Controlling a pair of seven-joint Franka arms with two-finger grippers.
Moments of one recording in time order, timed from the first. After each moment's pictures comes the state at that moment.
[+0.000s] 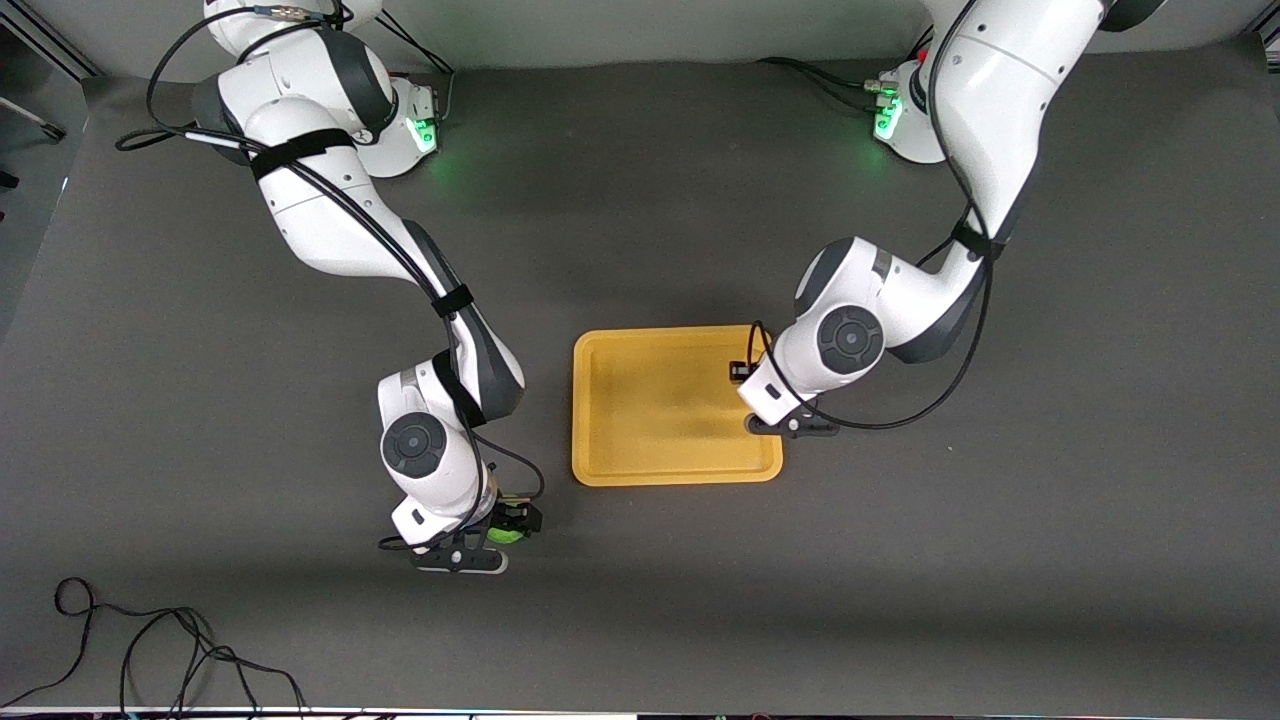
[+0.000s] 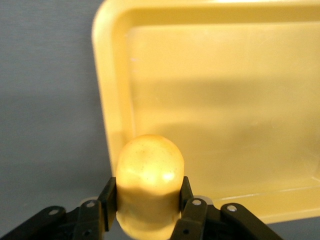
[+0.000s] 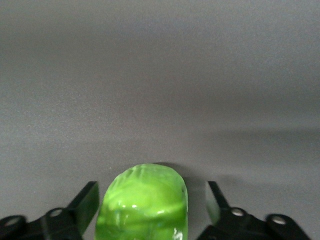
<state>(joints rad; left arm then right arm) -0.27 0.59 -0.30 -1.76 -0.07 2.23 -0.46 0.39 0.98 -0.04 -1.21 -0.05 2.35 0.47</state>
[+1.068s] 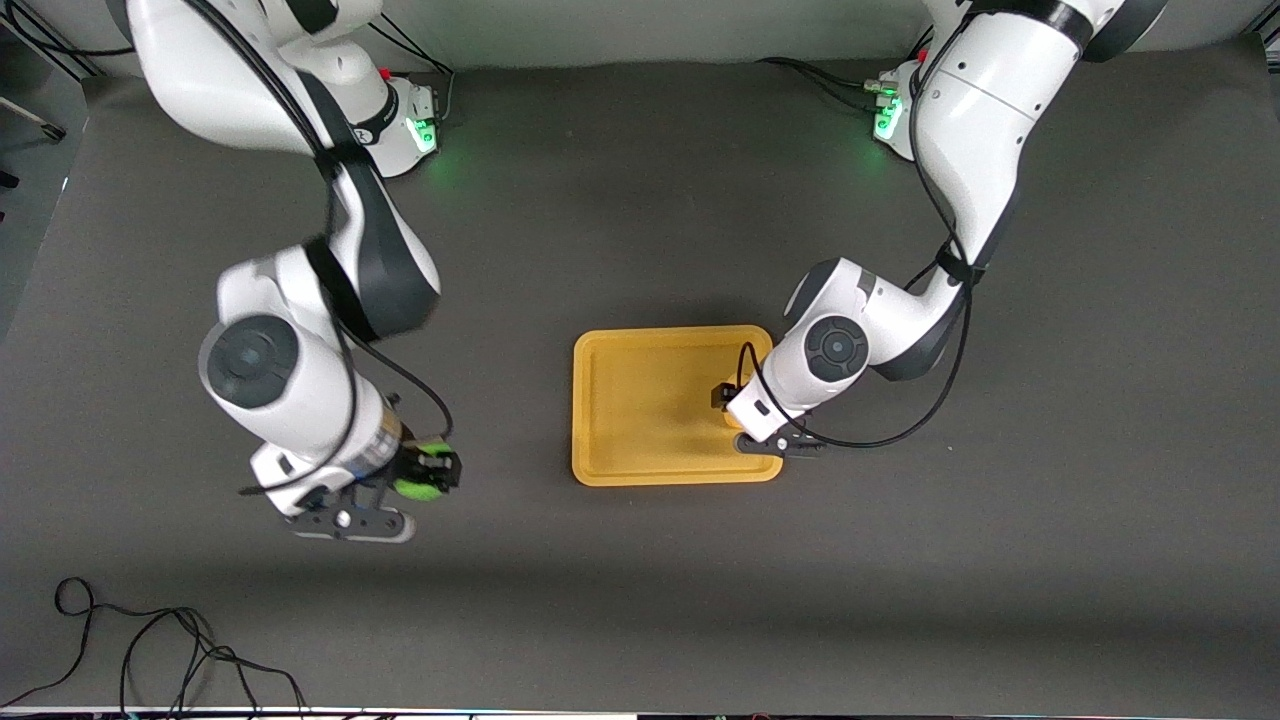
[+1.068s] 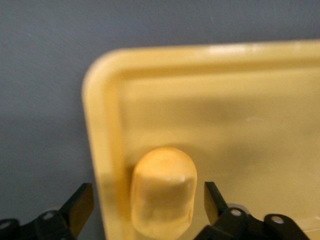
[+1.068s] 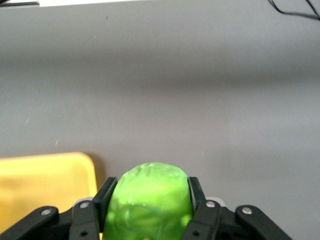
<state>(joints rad) -0.27 0.63 -0.27 -1.71 -0.01 2.32 -0.46 0.37 0.57 -0.03 -1.16 -0.02 1.78 0.43</state>
